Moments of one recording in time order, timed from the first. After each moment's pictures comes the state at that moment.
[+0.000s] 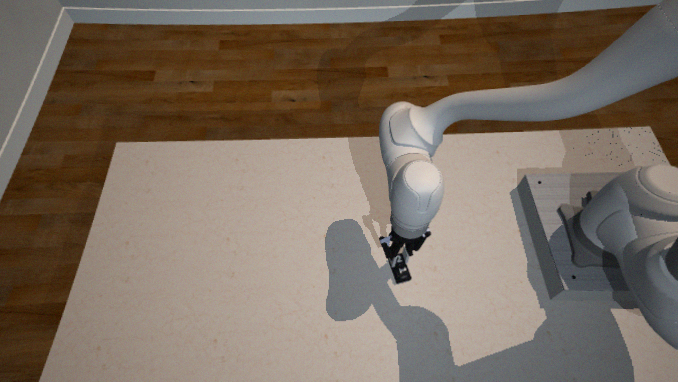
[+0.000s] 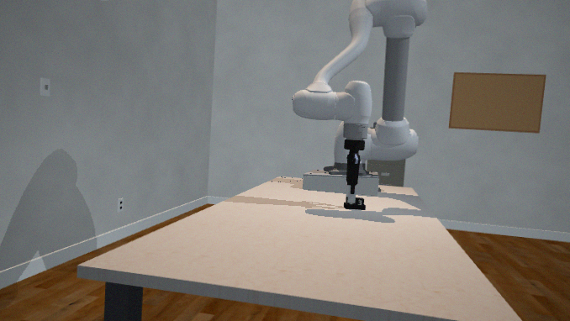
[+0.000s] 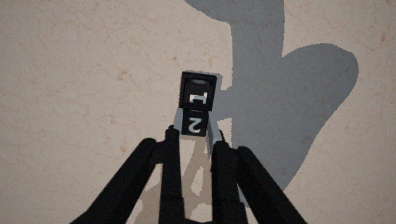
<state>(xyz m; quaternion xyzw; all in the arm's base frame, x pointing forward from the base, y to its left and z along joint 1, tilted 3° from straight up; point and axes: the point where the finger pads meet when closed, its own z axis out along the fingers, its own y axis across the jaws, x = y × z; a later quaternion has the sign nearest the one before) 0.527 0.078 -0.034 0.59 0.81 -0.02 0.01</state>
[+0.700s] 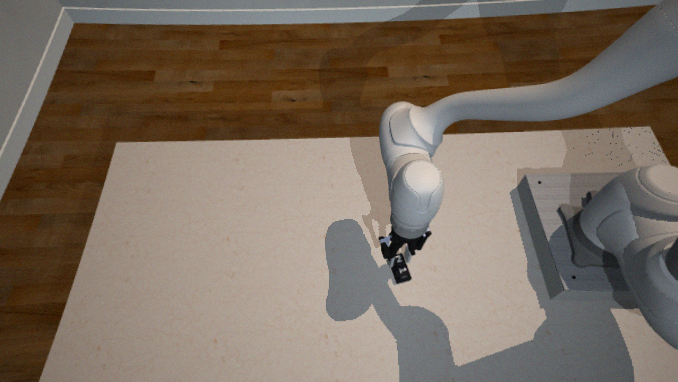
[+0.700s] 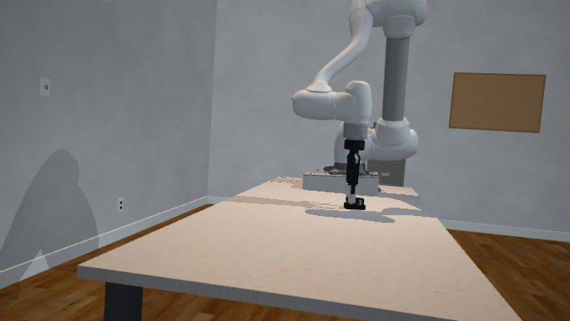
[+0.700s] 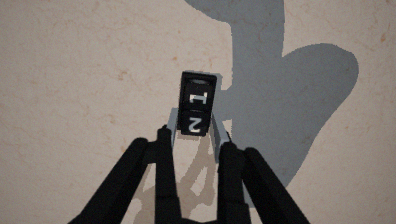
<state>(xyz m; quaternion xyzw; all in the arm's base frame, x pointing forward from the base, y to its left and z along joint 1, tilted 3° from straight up) 0.527 0.078 -0.034 0.59 0.81 -0.02 0.01</state>
